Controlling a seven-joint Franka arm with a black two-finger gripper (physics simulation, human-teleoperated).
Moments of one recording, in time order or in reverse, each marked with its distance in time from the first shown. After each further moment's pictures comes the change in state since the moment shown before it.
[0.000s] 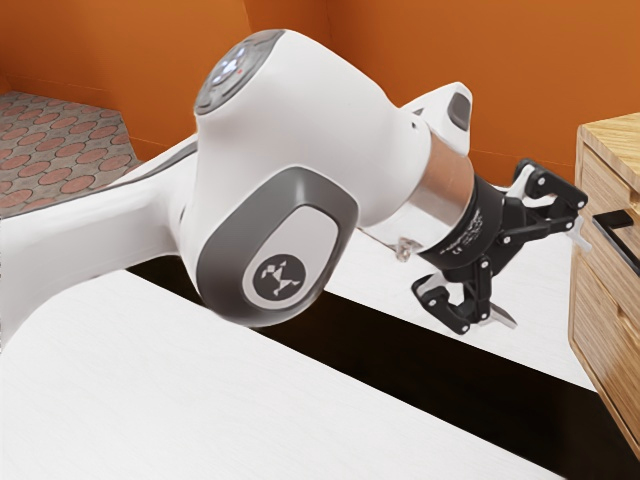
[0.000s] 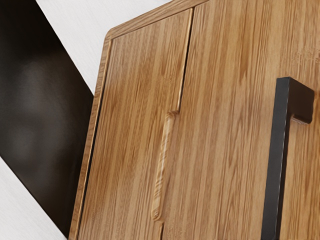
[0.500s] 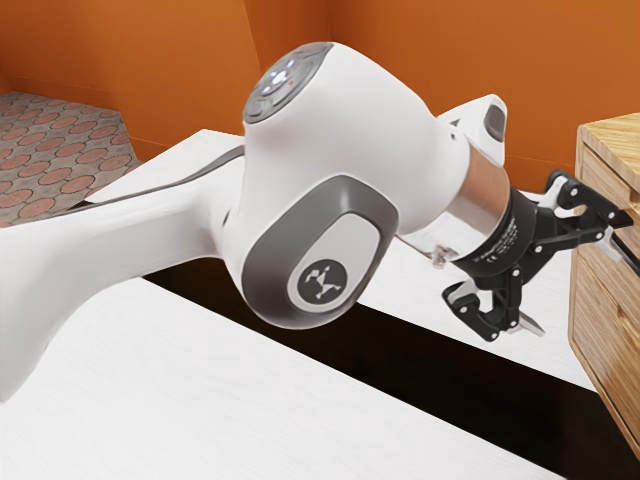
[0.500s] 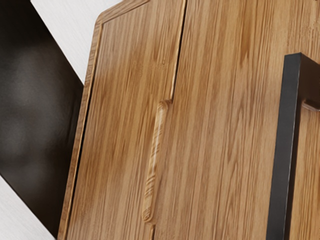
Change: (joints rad) arm -0.016 0.092 -0.004 0.069 0.017 0.012 -0.007
